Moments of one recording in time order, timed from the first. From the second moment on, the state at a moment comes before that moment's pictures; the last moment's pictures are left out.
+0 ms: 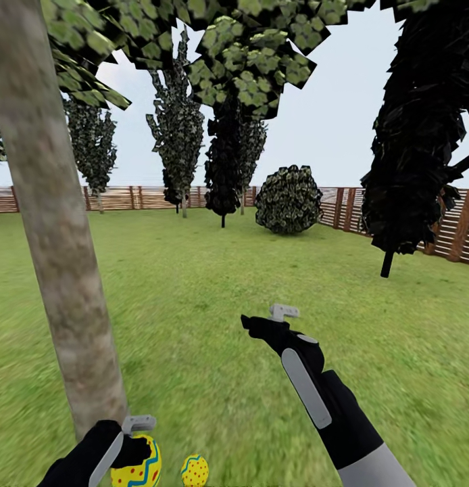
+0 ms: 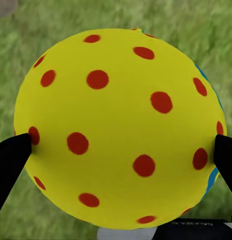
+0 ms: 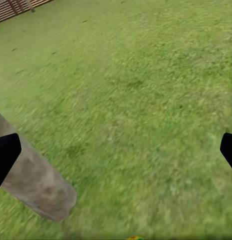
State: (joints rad) left arm -0.43 0.13 -0.14 -0.63 0.24 0.70 0.01; right arm -0.53 0.08 0.35 -1.37 -0.58 0.59 -0.36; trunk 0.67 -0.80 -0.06
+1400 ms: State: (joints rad) left arm -0.48 0.13 -0.15 -0.38 0.23 0.23 -0.01; right arm -0.53 0.08 0.38 -1.35 -0.58 0.58 -0.35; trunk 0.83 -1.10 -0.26
